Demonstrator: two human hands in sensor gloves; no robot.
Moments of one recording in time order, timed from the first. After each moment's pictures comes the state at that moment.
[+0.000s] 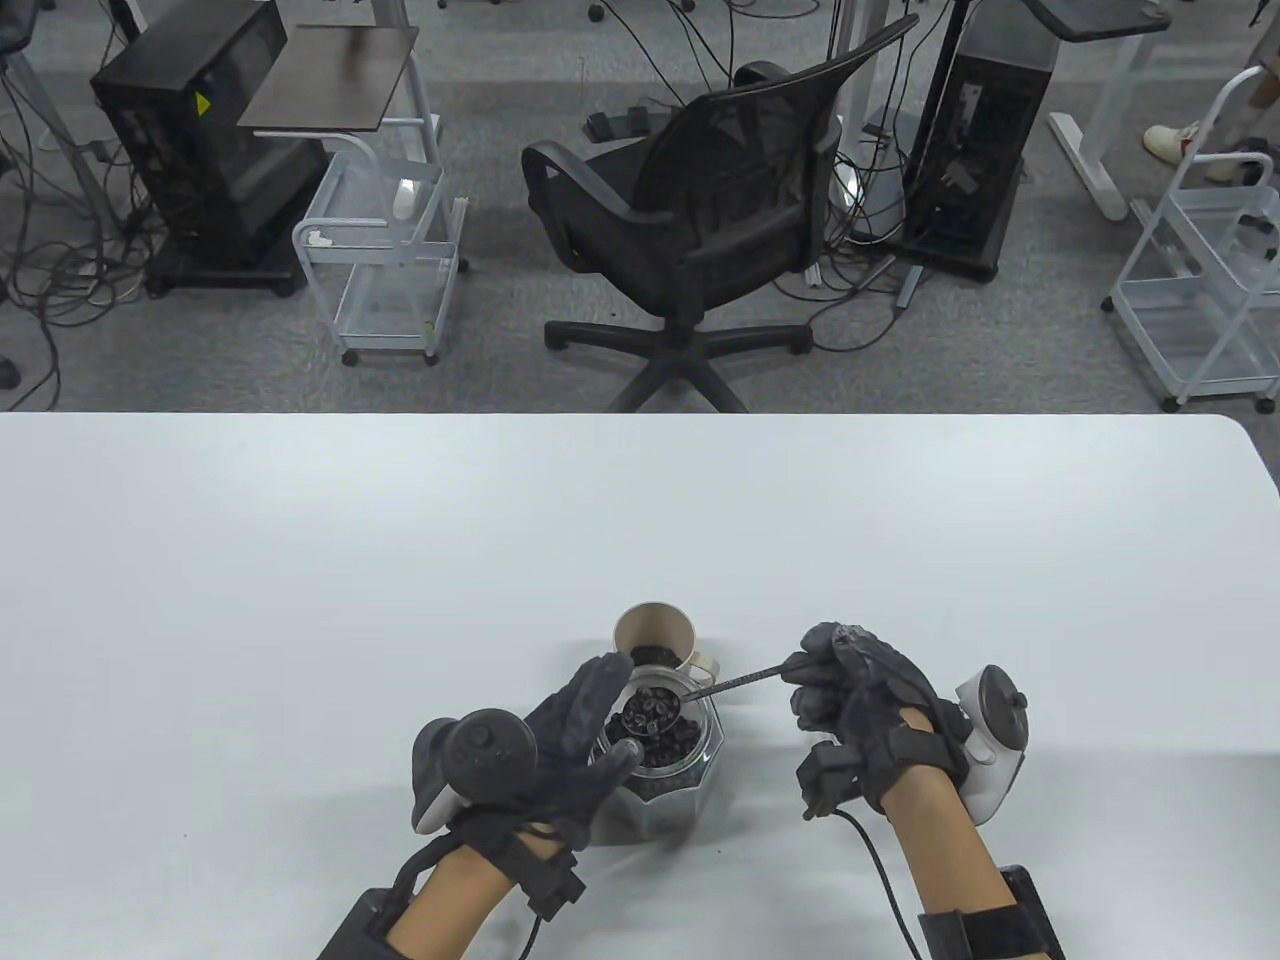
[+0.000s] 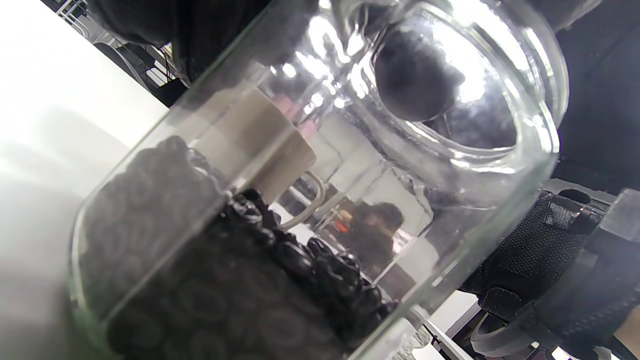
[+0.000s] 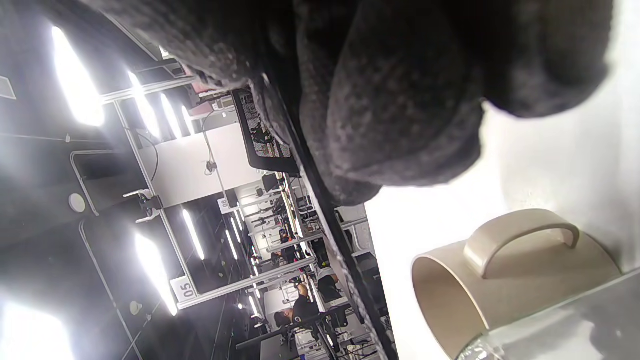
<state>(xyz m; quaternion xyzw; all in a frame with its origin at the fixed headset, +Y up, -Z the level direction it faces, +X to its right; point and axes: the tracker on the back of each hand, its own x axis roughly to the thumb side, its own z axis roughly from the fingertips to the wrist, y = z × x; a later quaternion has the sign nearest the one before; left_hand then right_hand) -0.148 -0.741 -0.281 -0.01 -0.25 0.39 0.89 0.206 -0.749 -0.307 -0.13 0.04 0.57 0.81</state>
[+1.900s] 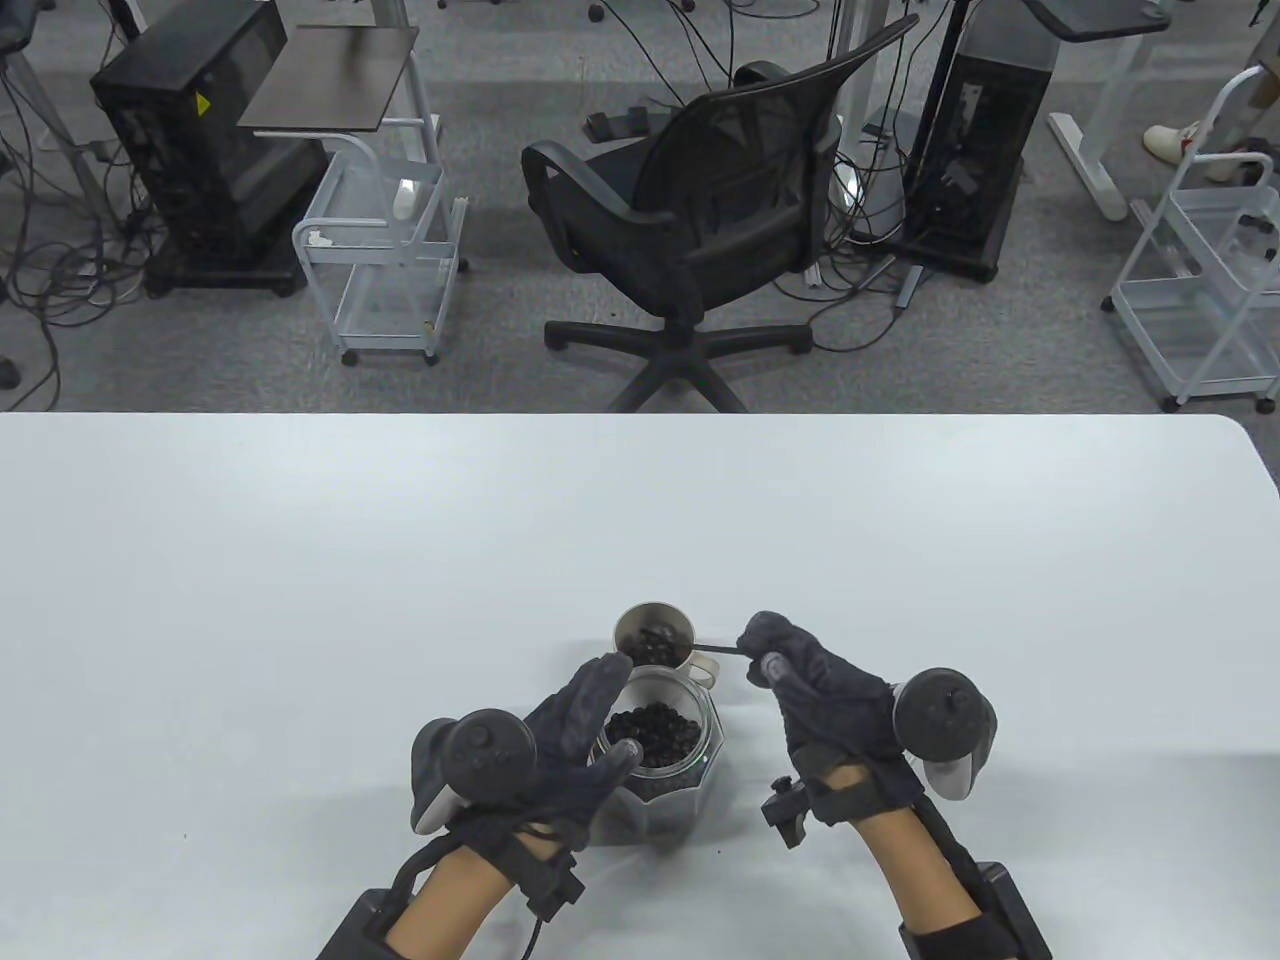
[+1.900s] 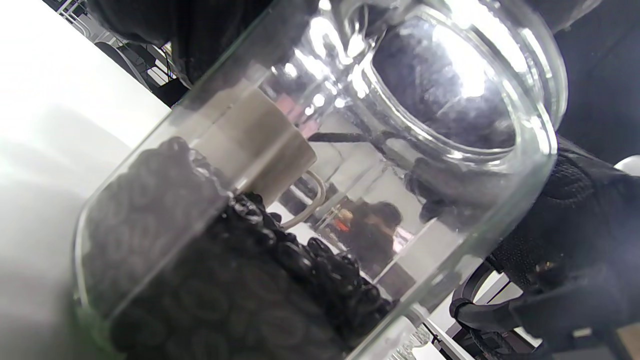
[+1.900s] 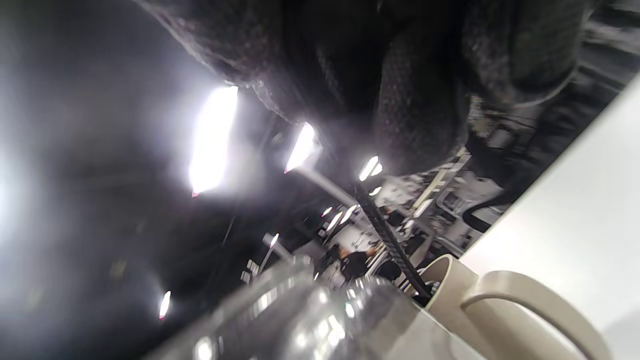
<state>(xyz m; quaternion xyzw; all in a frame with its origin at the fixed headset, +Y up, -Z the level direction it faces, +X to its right) -0.149 -0.742 -0.281 -0.01 -0.25 0.39 0.89 0.154 -0.693 -0.297 0.23 -0.14 0.83 0.49</state>
